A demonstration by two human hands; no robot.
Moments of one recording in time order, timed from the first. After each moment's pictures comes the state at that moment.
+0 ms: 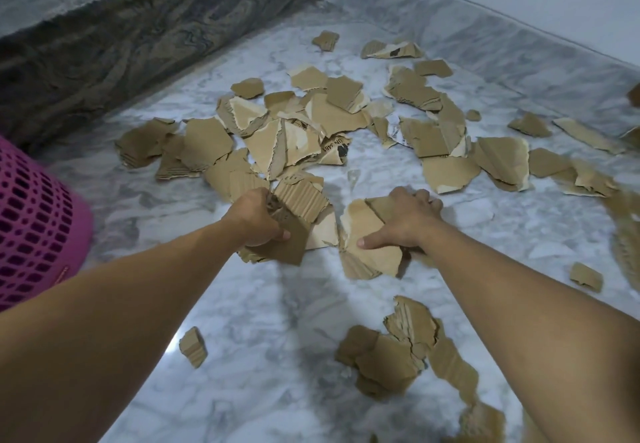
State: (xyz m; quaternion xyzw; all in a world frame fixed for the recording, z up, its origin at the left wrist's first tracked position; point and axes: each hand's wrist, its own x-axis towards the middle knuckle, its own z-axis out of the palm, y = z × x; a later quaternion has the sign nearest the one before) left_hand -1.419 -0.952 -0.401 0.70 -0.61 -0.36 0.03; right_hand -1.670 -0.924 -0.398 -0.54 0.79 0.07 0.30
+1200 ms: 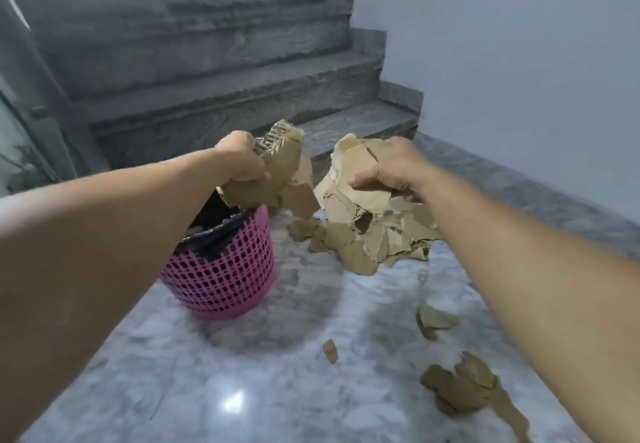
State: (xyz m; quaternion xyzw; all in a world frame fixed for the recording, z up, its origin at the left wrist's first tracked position) left_hand -1.219 -0.836 -0.024 0.78 -0.58 -0.14 0.18; right_hand -1.465 -0.874 -0.055 -0.69 0.58 -0.28 0.32
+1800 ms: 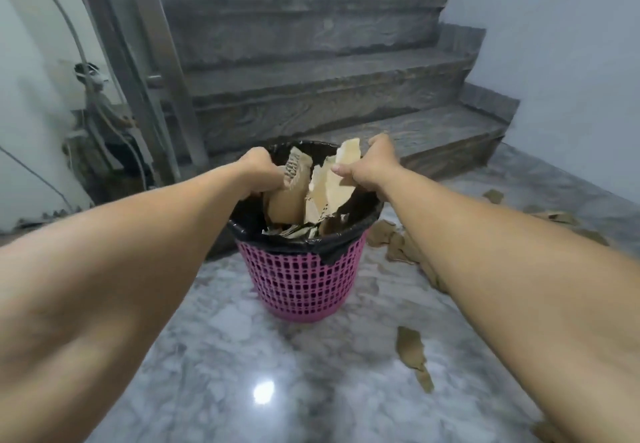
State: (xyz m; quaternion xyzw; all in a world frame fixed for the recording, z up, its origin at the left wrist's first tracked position) left_hand -1.015 -0.831 -0.076 0.81 -0.49 -0.23 0.23; right_hand -1.198 -0.896 -0.084 -0.62 0.59 -0.32 0.40
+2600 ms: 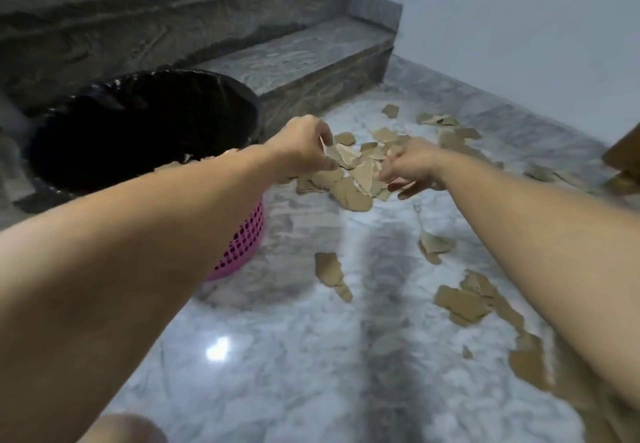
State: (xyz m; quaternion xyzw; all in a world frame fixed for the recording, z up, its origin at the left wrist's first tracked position) left_hand -1.228 -0.866 -0.145 0.57 -0.78 -0.20 0.14; right_hand -1.435 -0.855 -0.159 -0.53 0.72 -0.15 0.43
